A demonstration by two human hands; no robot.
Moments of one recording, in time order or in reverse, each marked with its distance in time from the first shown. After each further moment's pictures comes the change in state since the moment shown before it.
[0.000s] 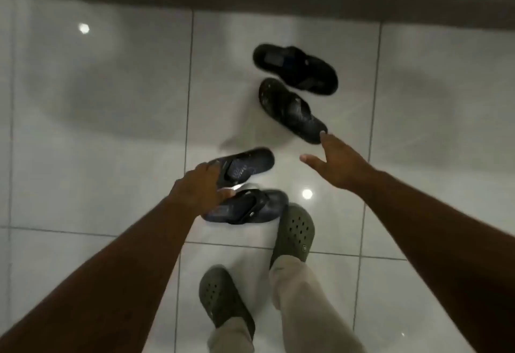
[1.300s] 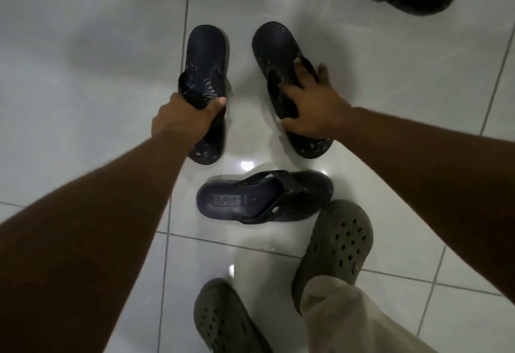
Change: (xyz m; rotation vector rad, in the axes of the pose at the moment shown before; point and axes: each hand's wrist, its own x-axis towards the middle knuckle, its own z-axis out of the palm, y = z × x) left_hand 0.187 -0.108 0.071 -0.328 0.436 -0.434; right_hand 0.200 -0.031 0.157 -0.460 0.001 -0.404
